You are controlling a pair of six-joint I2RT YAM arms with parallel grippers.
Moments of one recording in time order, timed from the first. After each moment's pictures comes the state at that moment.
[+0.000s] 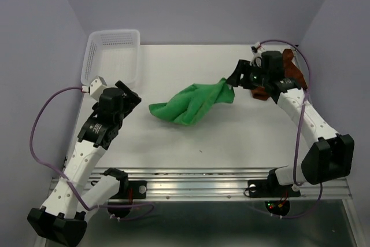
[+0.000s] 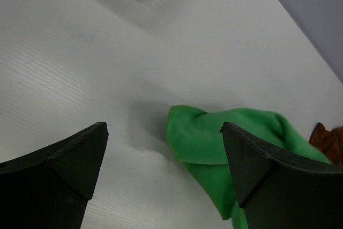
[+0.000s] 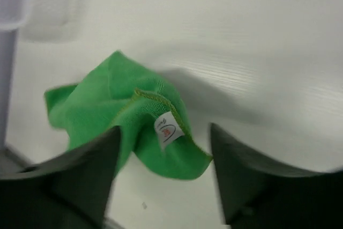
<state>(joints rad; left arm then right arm) -0.33 0.82 0.90 -0.63 -0.41 -0.88 0.26 1.39 1.29 -0.39 -0.37 0.38</state>
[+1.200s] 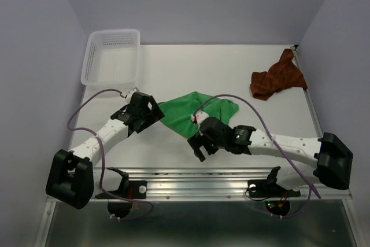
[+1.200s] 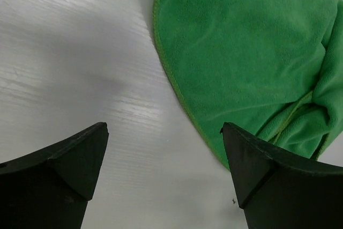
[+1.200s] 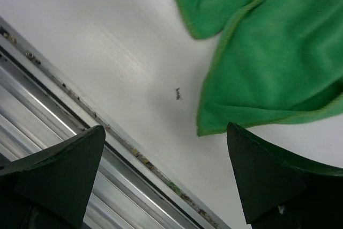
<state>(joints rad) -0.40 1.21 0.70 -0.39 -0.14 -0.88 1.05 1.29 0.84 -0.43 0.15 0.33</state>
